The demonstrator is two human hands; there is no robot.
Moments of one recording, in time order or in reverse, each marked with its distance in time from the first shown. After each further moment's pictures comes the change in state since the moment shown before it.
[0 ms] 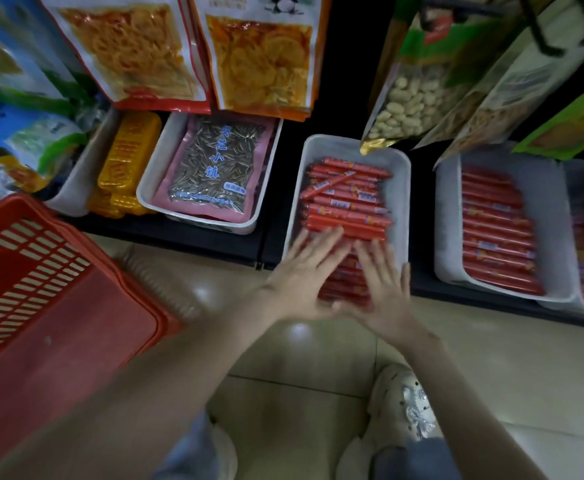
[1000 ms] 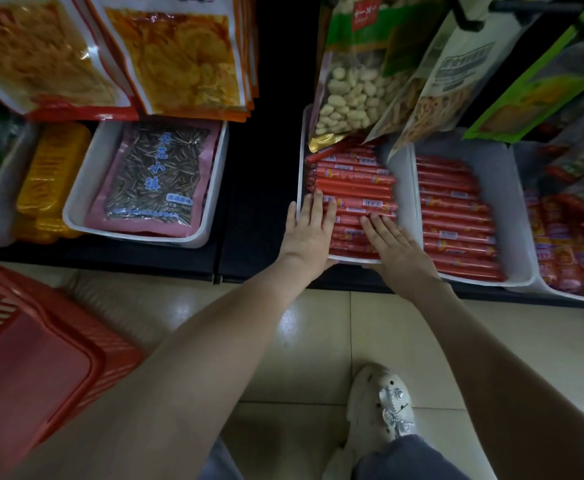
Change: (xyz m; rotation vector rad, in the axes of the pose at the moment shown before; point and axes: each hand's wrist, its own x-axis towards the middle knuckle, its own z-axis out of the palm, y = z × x) left_hand 0.114 0.032 0.010 0.236 -0.073 -0.274; right_hand 0.048 0.094 -0.050 -0.475 -0.031 0.026
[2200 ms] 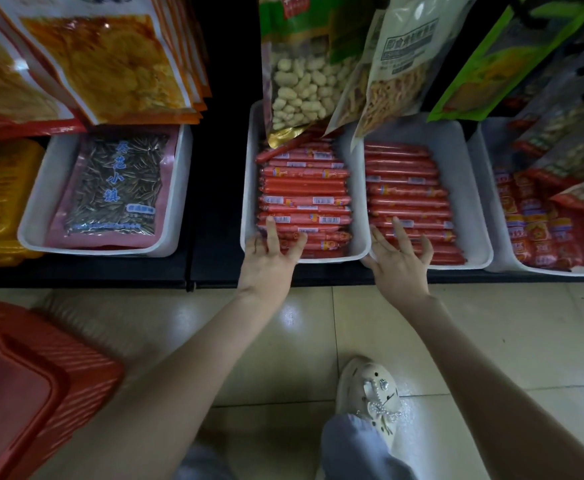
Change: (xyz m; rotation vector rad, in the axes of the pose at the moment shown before) left_hand -0.043 0.008 0.004 0.149 -0.080 -0.025; right_hand -0.029 0.023 0.032 0.039 0.096 0.249
